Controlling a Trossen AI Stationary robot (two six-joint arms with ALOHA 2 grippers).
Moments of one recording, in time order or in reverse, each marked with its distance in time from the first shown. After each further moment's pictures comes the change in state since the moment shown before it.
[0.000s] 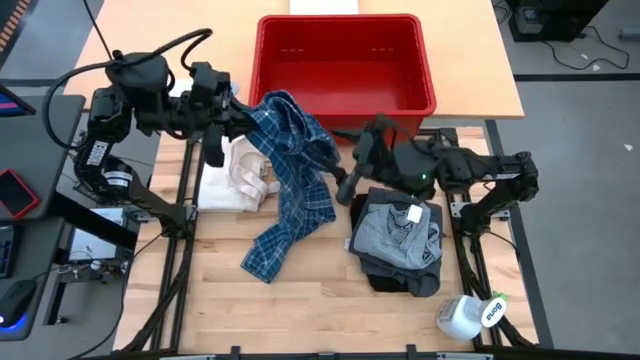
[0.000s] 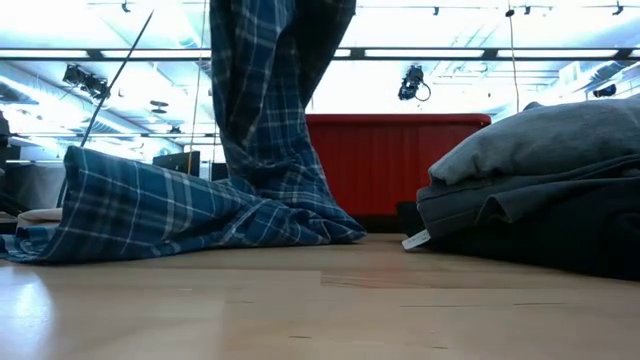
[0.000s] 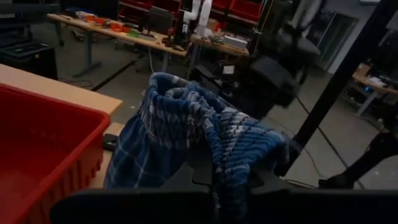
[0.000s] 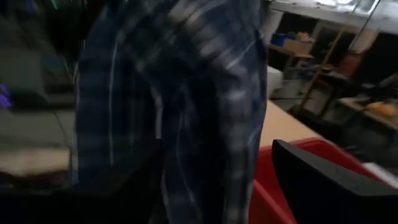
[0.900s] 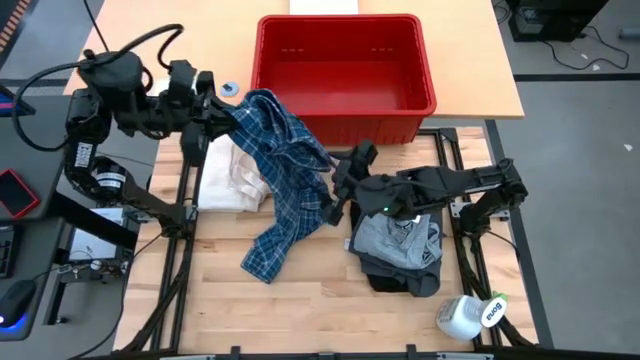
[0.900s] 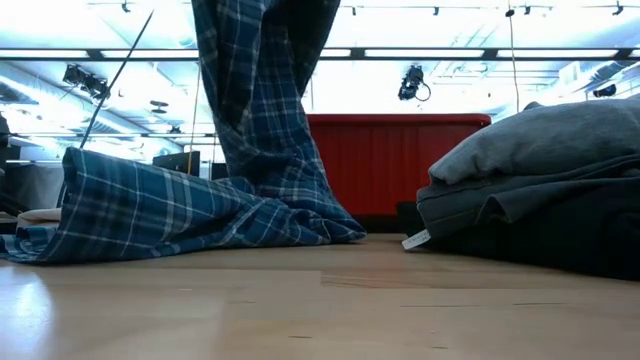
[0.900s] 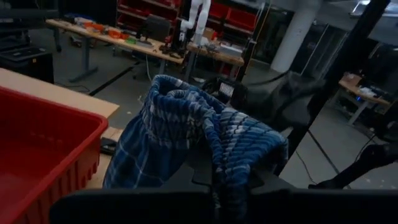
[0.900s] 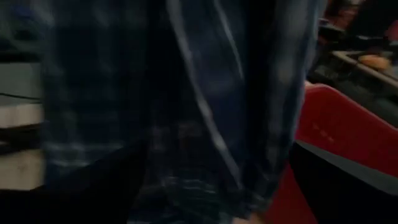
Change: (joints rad) left arm -0.008 -0.056 0.000 -0.020 -0.003 -0.027; right arm 0.033 0.104 -0.013 -0.198 0.099 0.215
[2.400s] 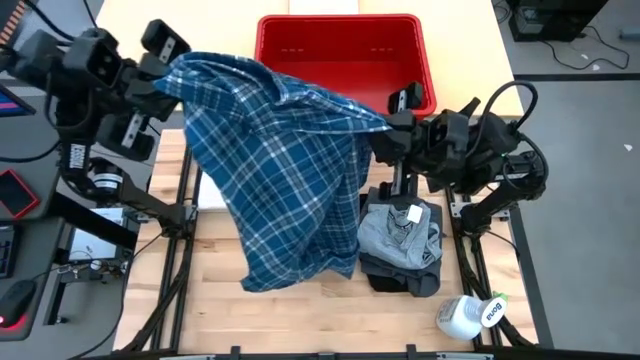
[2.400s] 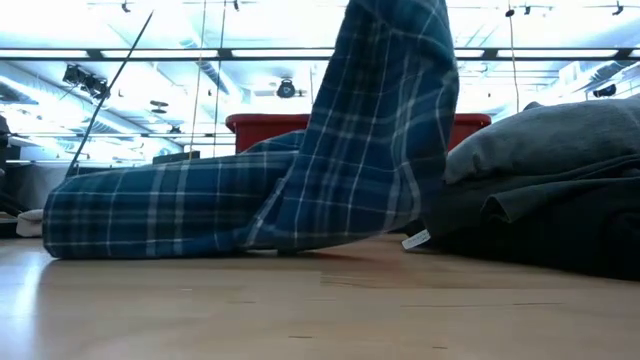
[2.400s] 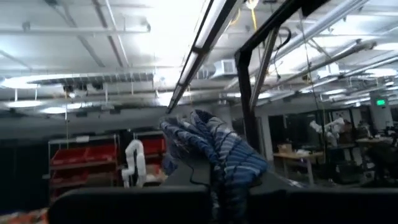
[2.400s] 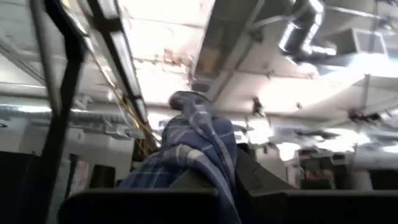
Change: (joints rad) left arm -0.003 -0.029 0.000 0.612 0.261 0.216; right arm -0.004 -0.155 -0.027 1.071 -0.530 -0.409
